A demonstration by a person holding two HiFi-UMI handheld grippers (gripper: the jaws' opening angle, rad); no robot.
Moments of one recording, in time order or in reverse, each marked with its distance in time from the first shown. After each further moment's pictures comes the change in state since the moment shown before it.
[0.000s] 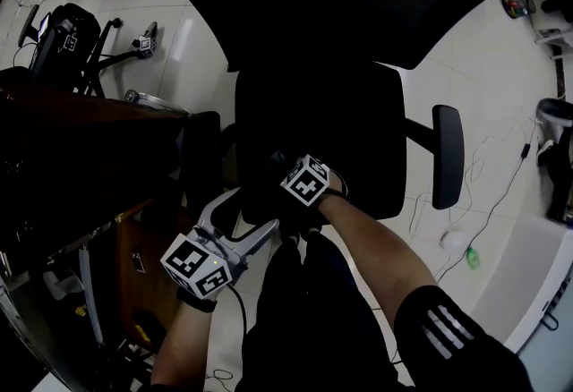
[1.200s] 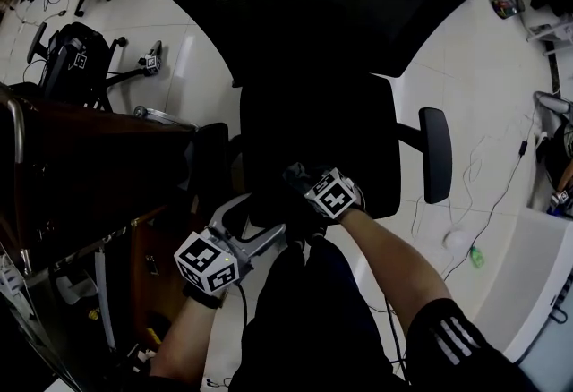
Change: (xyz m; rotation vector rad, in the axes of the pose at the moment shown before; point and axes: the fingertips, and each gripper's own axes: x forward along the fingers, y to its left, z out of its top) left arm -0.009 -0.027 0.004 0.037 0.073 -0.061; right arm -0.082 0.005 -0.012 0.132 -0.089 -0.024
